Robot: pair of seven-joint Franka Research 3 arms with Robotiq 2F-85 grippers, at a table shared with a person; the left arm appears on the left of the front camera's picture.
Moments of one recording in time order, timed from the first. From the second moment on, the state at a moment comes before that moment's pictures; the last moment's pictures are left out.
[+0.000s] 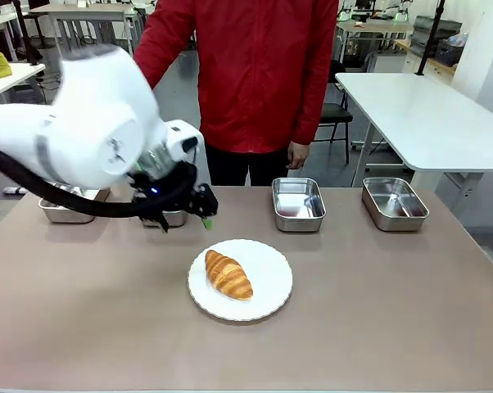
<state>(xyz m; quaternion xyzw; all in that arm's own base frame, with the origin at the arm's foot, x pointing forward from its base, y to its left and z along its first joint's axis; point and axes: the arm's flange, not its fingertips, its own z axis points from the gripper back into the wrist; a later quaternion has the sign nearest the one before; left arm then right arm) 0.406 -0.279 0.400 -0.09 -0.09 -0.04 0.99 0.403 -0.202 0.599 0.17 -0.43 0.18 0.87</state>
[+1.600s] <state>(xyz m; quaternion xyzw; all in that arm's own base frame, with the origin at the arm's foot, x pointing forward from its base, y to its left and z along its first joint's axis) 0.393 -0.349 0.355 -0.07 -0.03 0.19 0.98 0.403 -0.203 0.599 0.17 -0.43 0.18 0.87</state>
